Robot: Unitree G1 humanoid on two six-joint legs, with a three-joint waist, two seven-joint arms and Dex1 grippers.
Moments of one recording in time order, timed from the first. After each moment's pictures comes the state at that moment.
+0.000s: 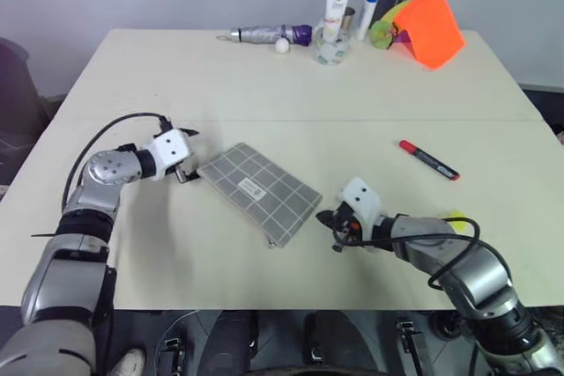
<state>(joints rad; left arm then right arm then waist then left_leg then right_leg) -0.75 0.65 -0.13 0.92 0.08 -0.56 -0.98 -0.23 -0.57 0.22 -0.48 0.36 0.94 0.47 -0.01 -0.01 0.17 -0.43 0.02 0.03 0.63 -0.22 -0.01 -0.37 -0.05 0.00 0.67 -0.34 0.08</state>
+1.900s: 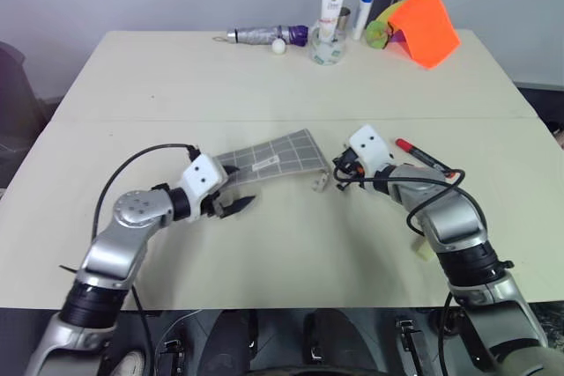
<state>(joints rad) -0.22 0.64 -0.08 -0.22 -0.22 0.35 -0.88 -0.50 -0.51 0.18 -0.06 0.12 0.73 0.51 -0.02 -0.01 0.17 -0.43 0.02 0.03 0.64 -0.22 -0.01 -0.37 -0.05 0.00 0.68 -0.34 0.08</state>
